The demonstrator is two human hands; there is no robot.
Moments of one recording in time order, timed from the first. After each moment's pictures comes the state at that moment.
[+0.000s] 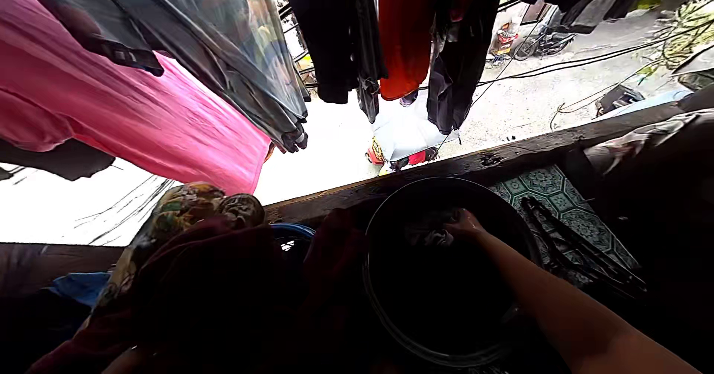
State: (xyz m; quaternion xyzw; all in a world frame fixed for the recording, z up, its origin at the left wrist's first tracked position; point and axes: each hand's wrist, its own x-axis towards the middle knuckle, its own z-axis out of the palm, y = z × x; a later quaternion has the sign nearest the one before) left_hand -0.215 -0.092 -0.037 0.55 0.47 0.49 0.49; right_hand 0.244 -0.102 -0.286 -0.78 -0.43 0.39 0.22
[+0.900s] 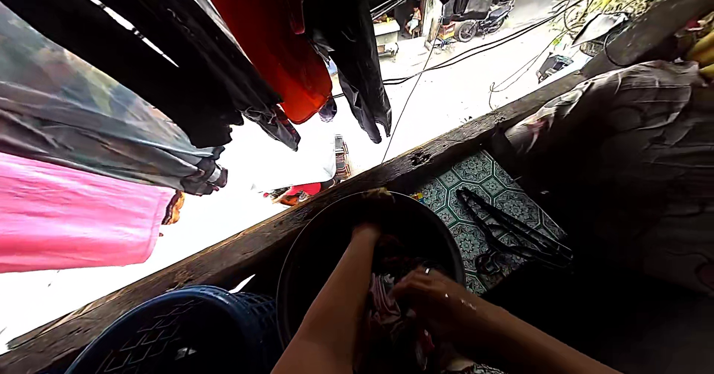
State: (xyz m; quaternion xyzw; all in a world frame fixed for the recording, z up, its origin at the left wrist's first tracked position) left_hand 0.192 -0.023 -0.256 0.80 0.46 -0.25 0.29; right_hand 0.242 -0.243 -0.203 -0.57 -0.68 0.32 0.34
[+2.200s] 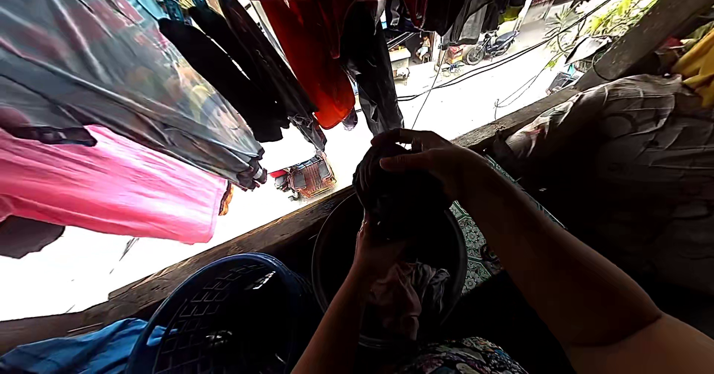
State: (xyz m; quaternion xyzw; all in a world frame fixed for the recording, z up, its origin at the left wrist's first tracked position) left_hand 0.081 -0.114 -0.131 0.69 0.38 0.22 0.57; right_hand 0.255 -0.151 0.000 -0.49 -0.40 0.56 0.54
